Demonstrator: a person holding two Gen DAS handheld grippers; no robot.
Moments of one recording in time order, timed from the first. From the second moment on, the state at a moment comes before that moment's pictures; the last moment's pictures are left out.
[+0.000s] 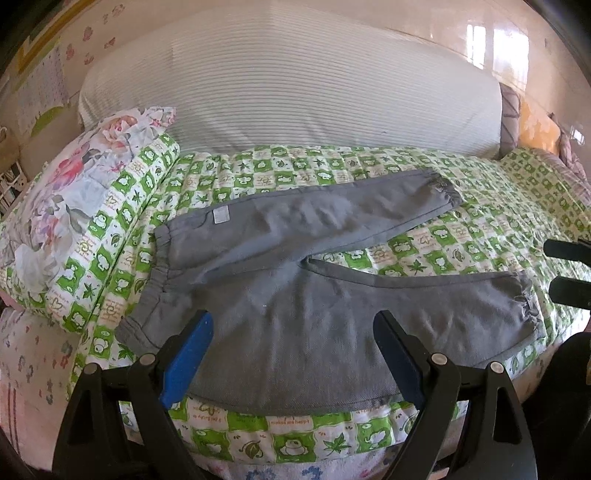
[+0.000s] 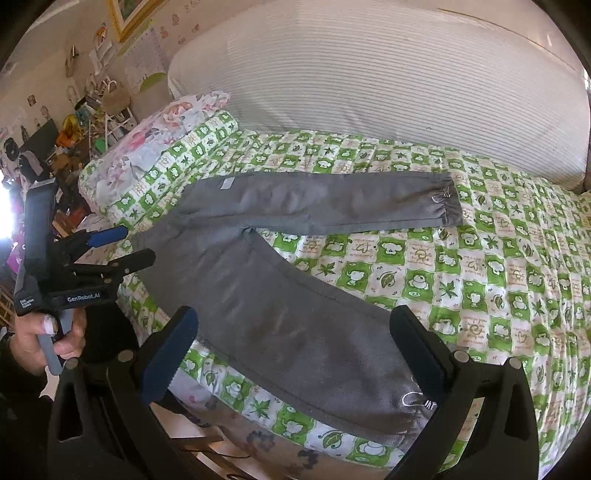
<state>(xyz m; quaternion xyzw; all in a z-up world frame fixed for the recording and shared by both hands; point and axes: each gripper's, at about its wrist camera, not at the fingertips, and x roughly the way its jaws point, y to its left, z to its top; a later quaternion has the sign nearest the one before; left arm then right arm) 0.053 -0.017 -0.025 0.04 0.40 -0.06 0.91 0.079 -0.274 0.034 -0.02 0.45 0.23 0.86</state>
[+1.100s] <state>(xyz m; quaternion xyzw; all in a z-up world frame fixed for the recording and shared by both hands) 0.071 -0.035 -0.031 0.04 0.42 -0.07 0.90 0.104 -0.283 0.025 -0.04 0.45 0.22 0.86</state>
